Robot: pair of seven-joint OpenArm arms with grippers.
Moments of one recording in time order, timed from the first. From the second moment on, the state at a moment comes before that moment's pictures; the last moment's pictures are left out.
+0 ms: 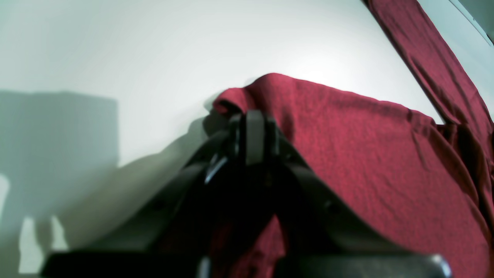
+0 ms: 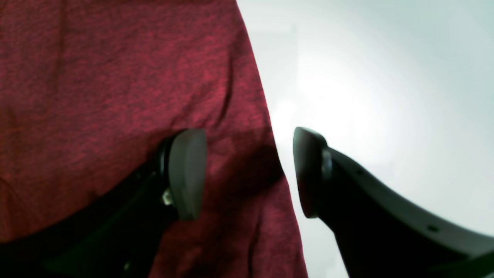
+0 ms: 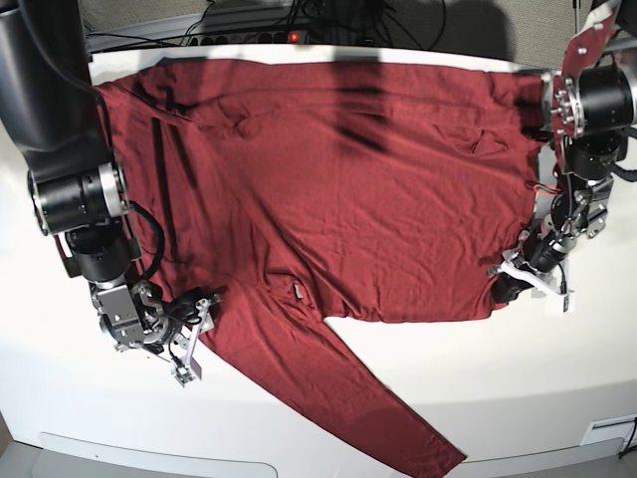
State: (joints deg) left arm -30.4 -15.6 -8.9 15.7 -15.3 -37.5 2.3; right arm 50.1 14.2 -23.8 9.8 2.1 25.9 -18.0
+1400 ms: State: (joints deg) left arm -30.4 -15.6 -8.9 15.7 -15.3 -37.5 2.4; right arm 49.1 18.3 -23.8 9.8 15.7 34.6 -21.9
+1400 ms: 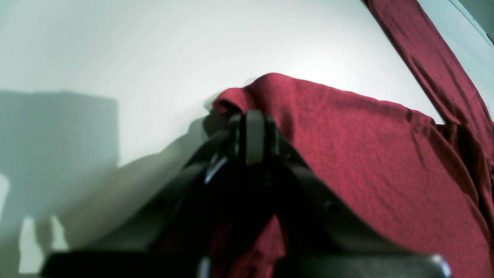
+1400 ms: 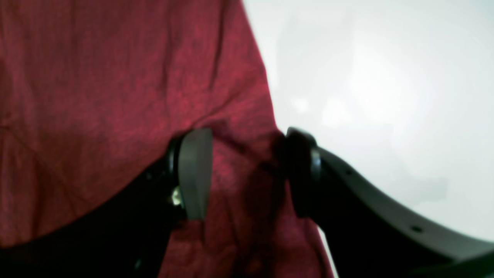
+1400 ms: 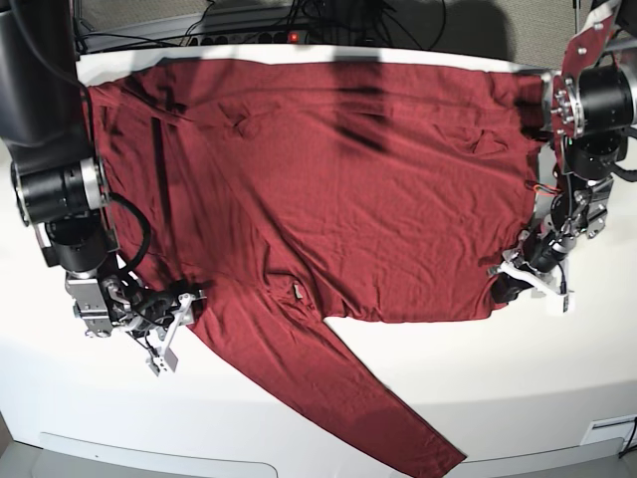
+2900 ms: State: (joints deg) left arm -31.4 -16.7 -8.8 16.7 -20.8 -36.2 6.1; right arm 47.8 25.6 -23.9 27.0 31.7 36.3 -37.0
